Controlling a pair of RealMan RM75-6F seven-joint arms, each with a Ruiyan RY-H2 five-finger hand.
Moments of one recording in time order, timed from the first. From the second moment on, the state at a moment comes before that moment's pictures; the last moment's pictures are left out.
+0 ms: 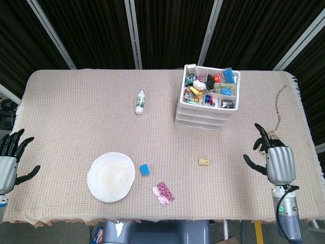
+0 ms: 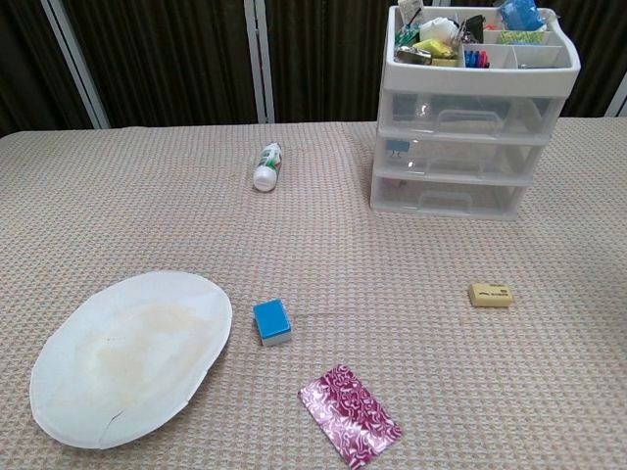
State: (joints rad) left arm -0.12 -1.18 -0.07 -1.52 1.54 1.54 -0.04; right arm 0.22 -1.30 0.22 -1.72 -1.50 1.54 -0.12
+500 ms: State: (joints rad) left arm -0.12 -1.20 -0.07 -1.48 1.56 1.56 -0.07; right arm 0.39 -1.33 0.39 -1.98 -0.92 1.21 -0.01
